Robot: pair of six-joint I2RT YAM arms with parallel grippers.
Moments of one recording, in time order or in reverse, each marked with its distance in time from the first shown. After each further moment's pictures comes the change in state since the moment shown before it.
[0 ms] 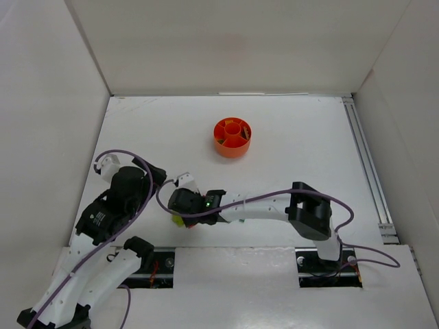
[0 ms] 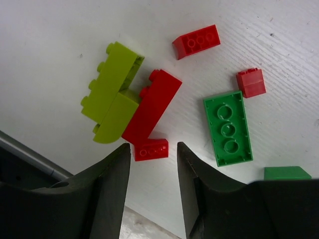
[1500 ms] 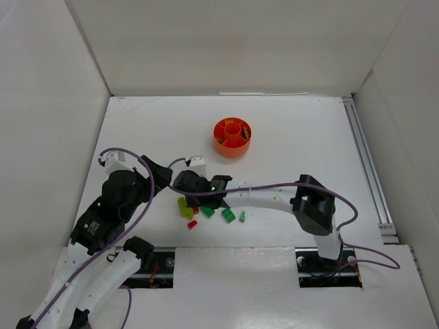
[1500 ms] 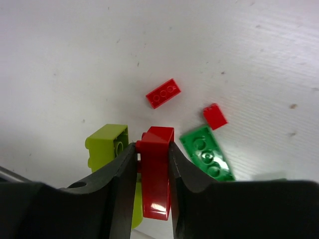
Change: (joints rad) left arm -0.001 -0.067 -0.015 0.105 0.108 0.218; right arm -0.097 0.030 0.066 0.003 0.039 0.203
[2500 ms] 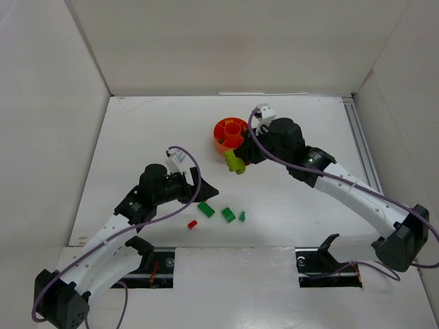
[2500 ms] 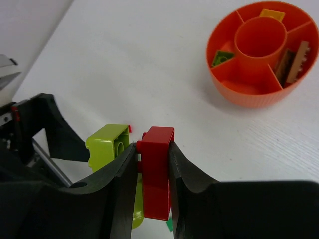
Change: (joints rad) left arm -0.035 0.201 -0.374 0.689 0.750 0.190; right arm -0.489 -0.734 -0.392 0.182 -0.454 -0.523
